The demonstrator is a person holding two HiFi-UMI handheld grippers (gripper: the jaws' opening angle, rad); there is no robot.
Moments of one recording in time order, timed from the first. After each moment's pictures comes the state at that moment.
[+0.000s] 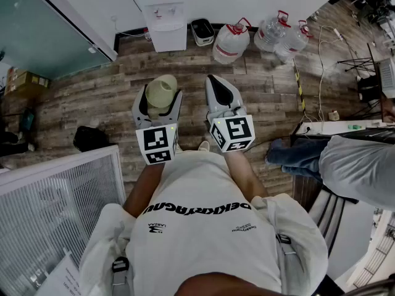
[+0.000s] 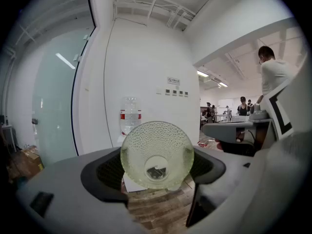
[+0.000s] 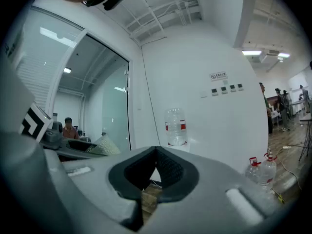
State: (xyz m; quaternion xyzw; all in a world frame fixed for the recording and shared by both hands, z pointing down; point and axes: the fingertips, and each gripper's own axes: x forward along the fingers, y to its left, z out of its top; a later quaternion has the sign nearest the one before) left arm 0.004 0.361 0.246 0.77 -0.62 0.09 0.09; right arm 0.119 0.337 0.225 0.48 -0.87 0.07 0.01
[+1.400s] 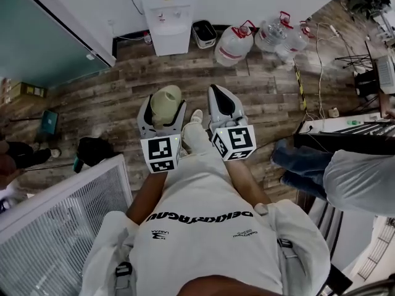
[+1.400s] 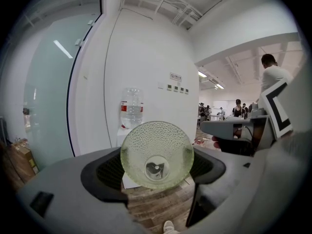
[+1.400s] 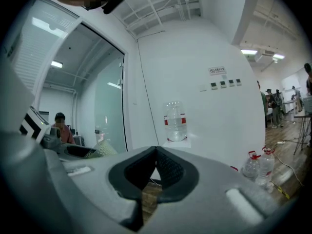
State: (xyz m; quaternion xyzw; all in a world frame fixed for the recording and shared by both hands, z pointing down) left arm -0.081 0.322 0.295 0.79 -0.59 0.09 0.13; right arm 0.033 0.301 0.263 0.52 -0.85 0.08 0.02
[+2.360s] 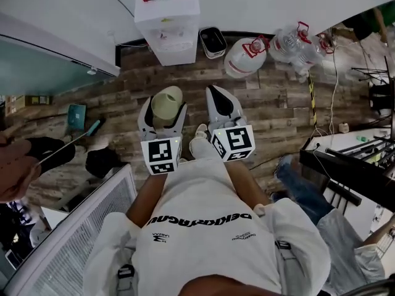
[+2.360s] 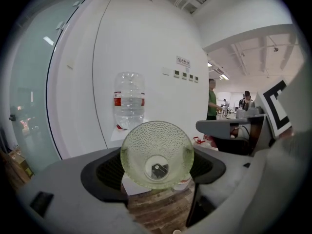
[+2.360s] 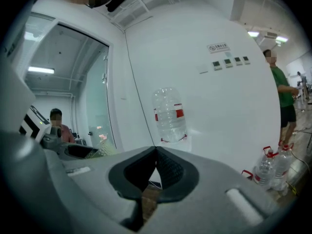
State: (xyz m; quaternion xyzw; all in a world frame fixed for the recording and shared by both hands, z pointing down) left arm -0.052 0.074 0.322 0.78 -0.59 0.14 0.14; right arm 0.052 0.045 0.298 0.49 -0.86 0.13 0.03
